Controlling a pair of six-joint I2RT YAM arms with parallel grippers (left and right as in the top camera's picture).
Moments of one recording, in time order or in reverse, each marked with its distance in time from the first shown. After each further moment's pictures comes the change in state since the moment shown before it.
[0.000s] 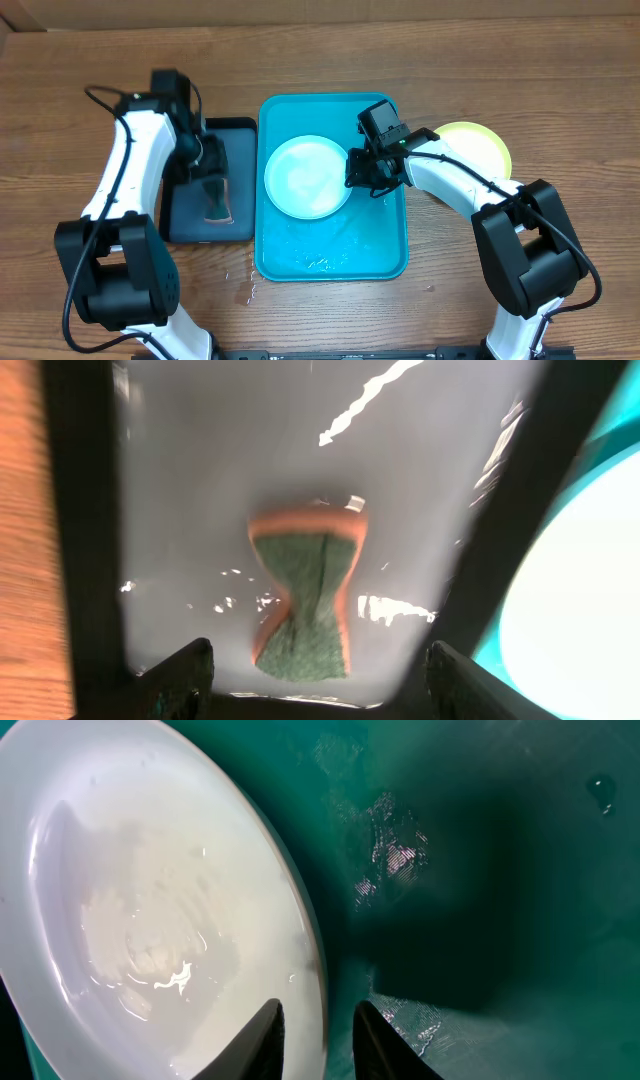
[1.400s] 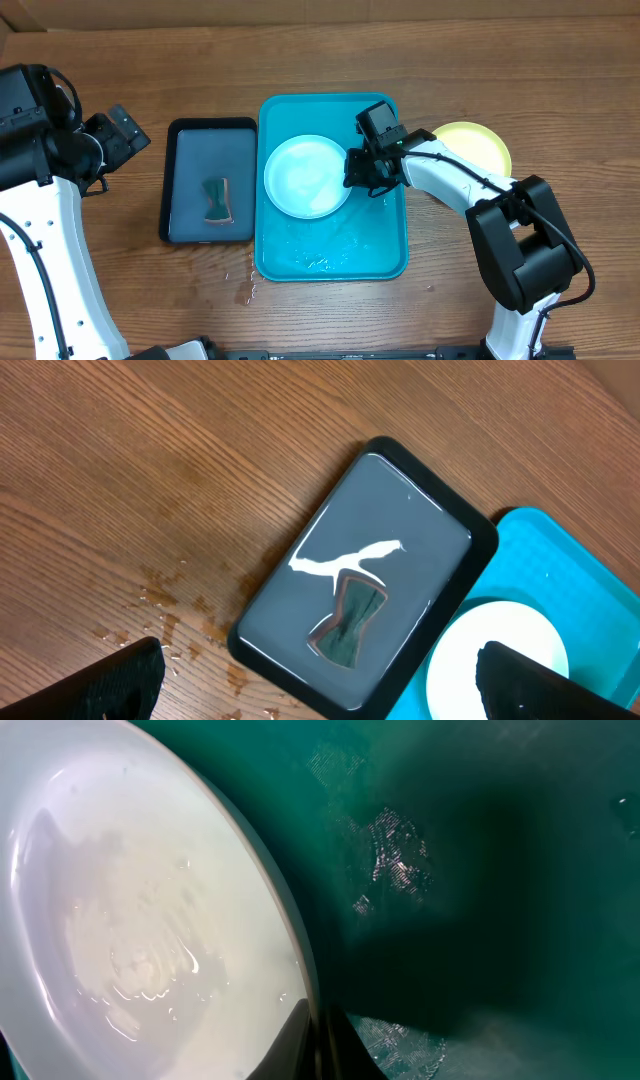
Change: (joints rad) left arm 0.293 -0.394 0.145 -0.114 0.006 -0.180; right arm -0.001 0.026 0.000 0.034 0.001 0.000
